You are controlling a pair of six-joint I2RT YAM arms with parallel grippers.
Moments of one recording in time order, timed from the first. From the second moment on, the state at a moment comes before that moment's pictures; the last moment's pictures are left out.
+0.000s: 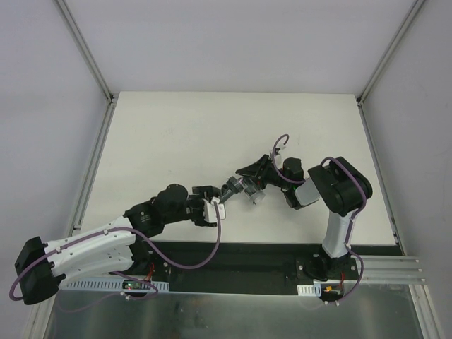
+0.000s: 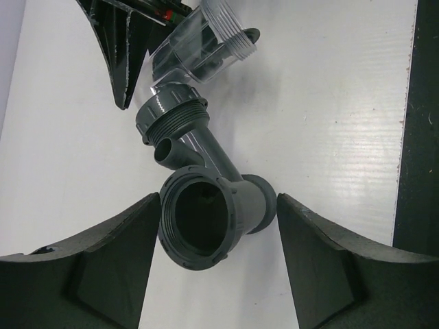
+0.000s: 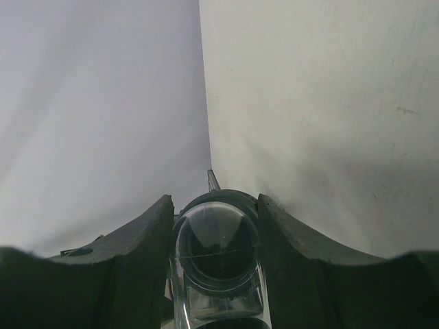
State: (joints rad) left arm -0.97 0.82 0.48 -0.12 0.16 0.65; right arm 0.45 1.92 0.53 1.16 -0.64 1.39
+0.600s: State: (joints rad) left arm -0.91 0.80 0.64 -0.21 -0.09 0.04; right arm 0.45 1.92 0.53 1.16 -0.64 1.39
